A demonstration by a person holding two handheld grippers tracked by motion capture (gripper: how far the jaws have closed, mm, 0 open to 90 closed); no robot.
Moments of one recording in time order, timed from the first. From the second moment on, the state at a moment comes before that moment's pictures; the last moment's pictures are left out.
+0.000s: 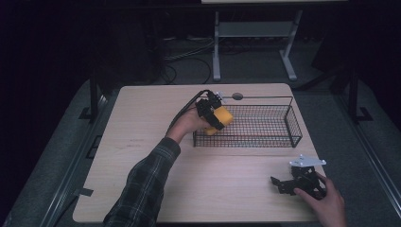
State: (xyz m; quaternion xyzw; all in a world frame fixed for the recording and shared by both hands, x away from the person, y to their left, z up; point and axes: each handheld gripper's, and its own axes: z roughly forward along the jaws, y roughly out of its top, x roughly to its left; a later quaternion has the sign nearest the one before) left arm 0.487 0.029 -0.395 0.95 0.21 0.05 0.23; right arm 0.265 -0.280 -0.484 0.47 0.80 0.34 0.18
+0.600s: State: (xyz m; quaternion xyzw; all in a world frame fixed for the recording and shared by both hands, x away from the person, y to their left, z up) left arm 0.488 0.029 -0.419 0.95 0.22 0.04 0.22; right arm 0.265 -0.280 -0.483 0.47 0.80 0.34 0.18
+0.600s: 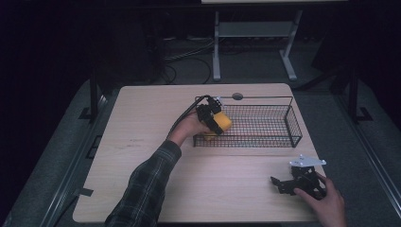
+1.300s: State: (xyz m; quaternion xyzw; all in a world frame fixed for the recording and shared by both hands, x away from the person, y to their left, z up) left arm 0.487 0.027 -0.422 0.96 0.21 0.04 0.20; right arm 0.265 -0.280 -0.483 0.47 0.80 0.33 0.18
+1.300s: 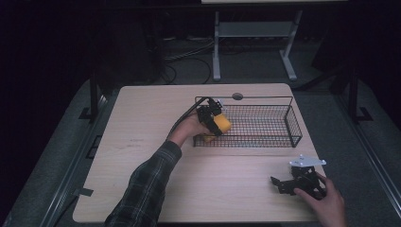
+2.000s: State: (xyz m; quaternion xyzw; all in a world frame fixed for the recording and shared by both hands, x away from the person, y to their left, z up) left arm 0.486 0.031 -0.397 0.95 0.21 0.06 0.23; right arm 0.265 -0.280 -0.484 0.47 0.80 0.34 0.18
